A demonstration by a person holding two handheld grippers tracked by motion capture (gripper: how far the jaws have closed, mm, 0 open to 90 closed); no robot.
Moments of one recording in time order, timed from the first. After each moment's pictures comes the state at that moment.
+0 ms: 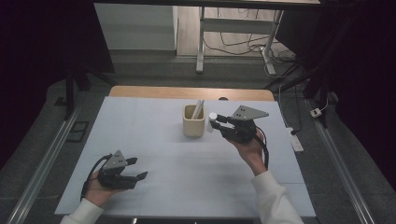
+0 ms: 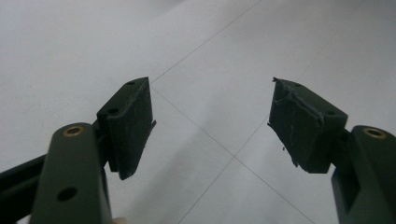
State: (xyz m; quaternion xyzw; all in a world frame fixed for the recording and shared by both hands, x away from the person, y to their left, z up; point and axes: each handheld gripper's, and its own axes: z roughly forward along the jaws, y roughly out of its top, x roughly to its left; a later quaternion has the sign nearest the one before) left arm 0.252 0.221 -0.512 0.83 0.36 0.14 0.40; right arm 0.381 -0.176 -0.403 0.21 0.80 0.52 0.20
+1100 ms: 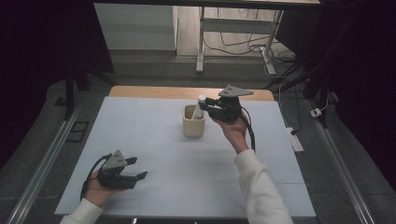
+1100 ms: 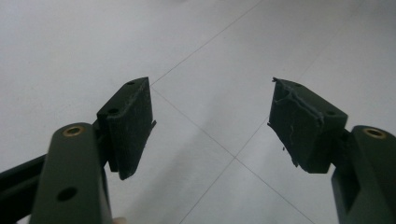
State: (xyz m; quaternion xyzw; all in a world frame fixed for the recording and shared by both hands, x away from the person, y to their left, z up) left arm 0.252 0.221 -0.512 0.83 0.36 0.14 0.40; right arm 0.437 -0.134 -0.394 0.27 0.78 0.54 0.17
